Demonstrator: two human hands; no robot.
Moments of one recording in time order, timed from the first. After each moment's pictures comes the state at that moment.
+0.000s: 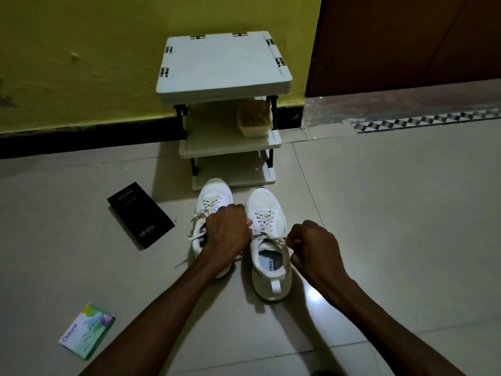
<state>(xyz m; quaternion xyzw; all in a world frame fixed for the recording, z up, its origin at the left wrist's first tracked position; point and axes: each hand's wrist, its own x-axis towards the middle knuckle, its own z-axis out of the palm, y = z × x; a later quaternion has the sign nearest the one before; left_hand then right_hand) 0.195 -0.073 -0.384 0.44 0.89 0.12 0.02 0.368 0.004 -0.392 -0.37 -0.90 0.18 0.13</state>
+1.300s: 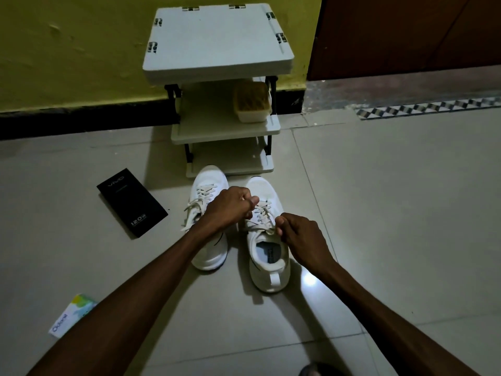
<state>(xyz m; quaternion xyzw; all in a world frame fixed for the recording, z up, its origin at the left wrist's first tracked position) 0.166 -0.046 -0.391 0.36 0.81 0.31 0.33 0.354 0.017 -0.415 -0.37 -0.83 0.39 0.14</state>
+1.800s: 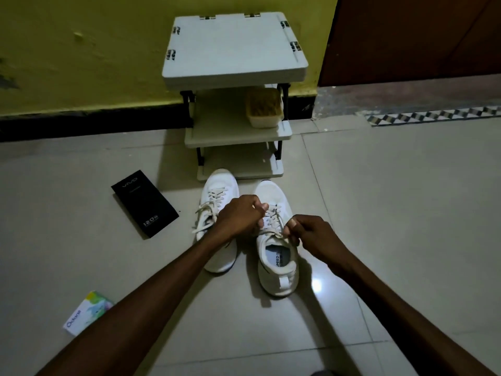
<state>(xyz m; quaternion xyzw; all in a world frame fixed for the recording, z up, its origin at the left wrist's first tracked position) 0.177 -0.056 -0.385 0.37 0.83 0.27 0.33 0.354 0.029 -0.397 -0.35 -0.77 0.52 0.08</state>
